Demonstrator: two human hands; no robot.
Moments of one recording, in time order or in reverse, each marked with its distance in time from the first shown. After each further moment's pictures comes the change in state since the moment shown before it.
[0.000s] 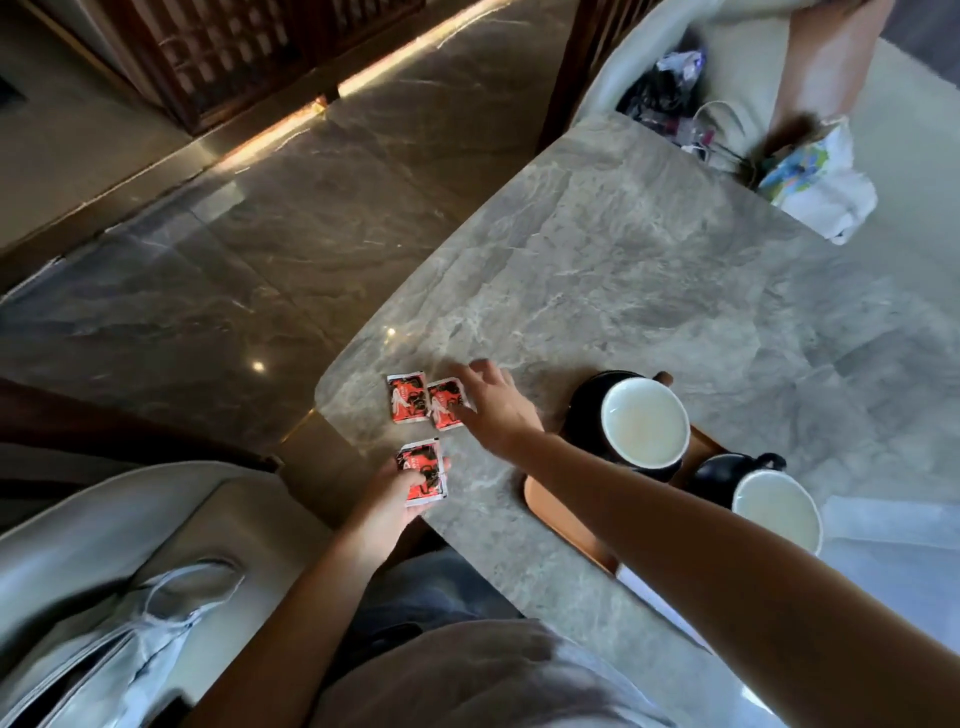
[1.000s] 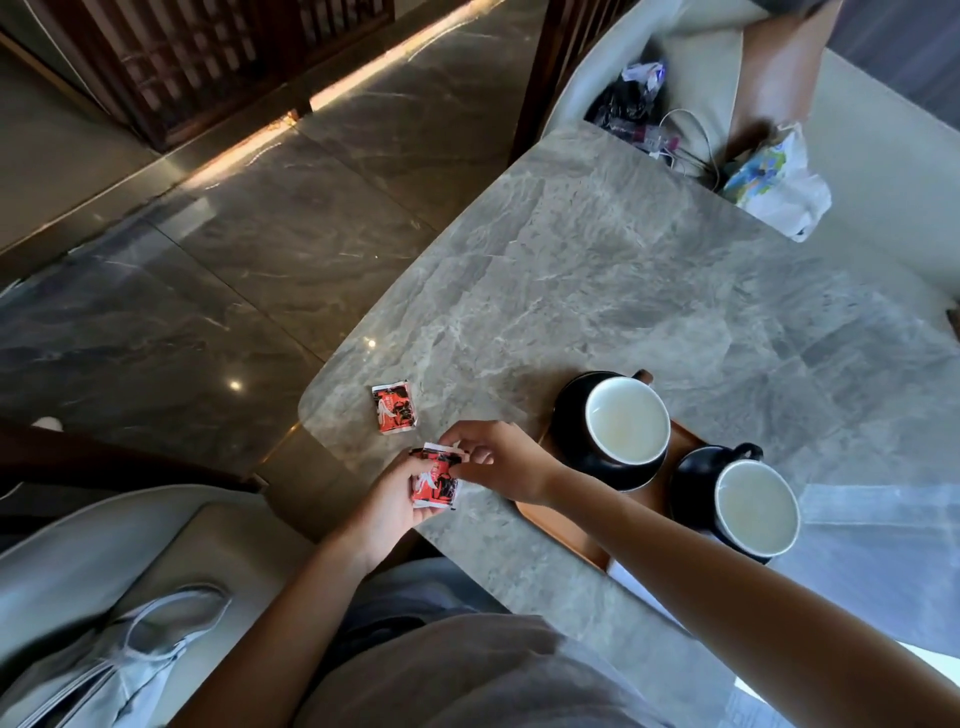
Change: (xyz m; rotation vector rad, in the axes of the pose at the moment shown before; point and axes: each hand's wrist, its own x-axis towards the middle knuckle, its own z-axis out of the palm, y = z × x) left_hand 0.018 -0.002 -0.009 0.018 -0.252 -0.064; right_hand -0.061 -0.008 -0.027 0.375 -0.193 -0.103
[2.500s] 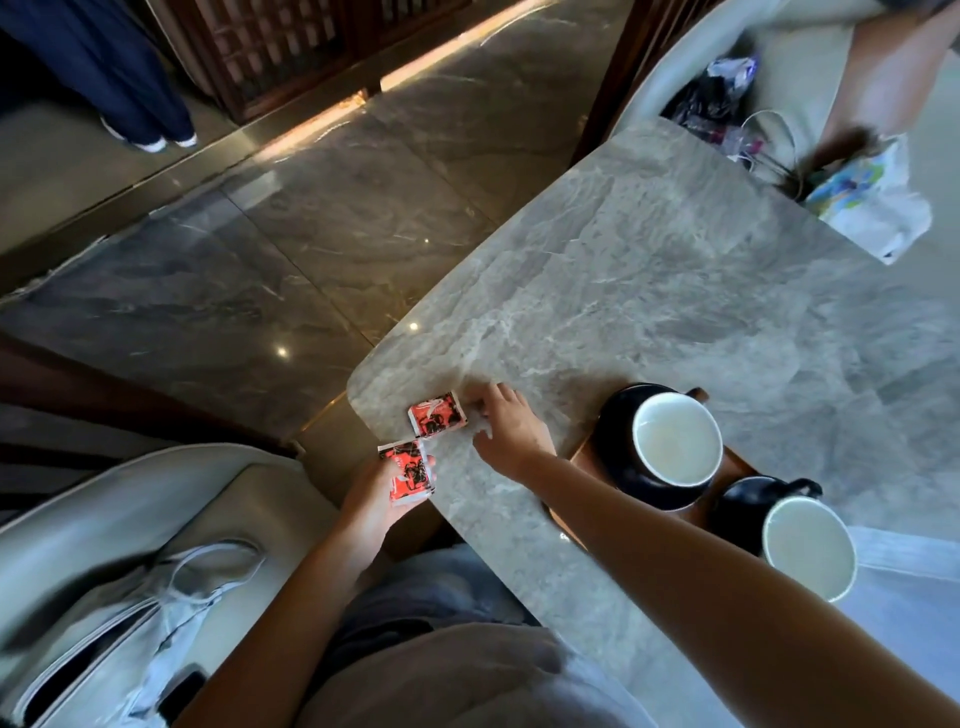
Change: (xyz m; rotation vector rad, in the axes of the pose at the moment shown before) left_hand 0.000 -0.001 -0.042 -0.201 0.381 -0.011; right_hand 0.063 0.021 0.034 -0.325 0.214 0.150
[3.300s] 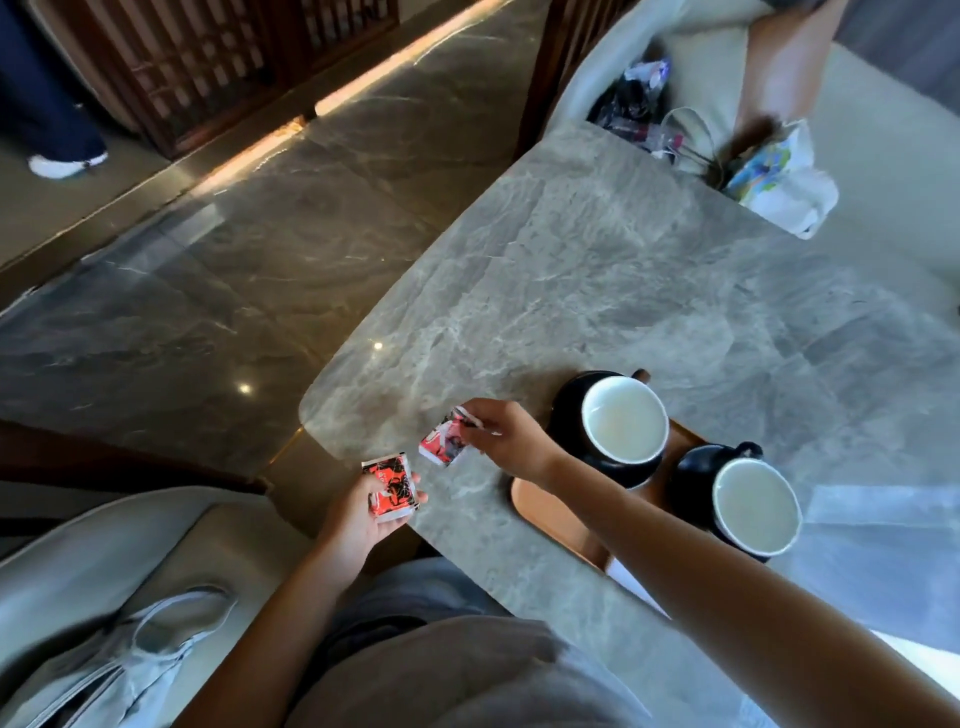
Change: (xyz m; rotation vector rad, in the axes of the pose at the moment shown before) left_hand -0.009 -0.006 0.019 0.099 -0.031 -0.063; right_hand -0.041 0.012 -0.049 0.565 -0.043 -0.057
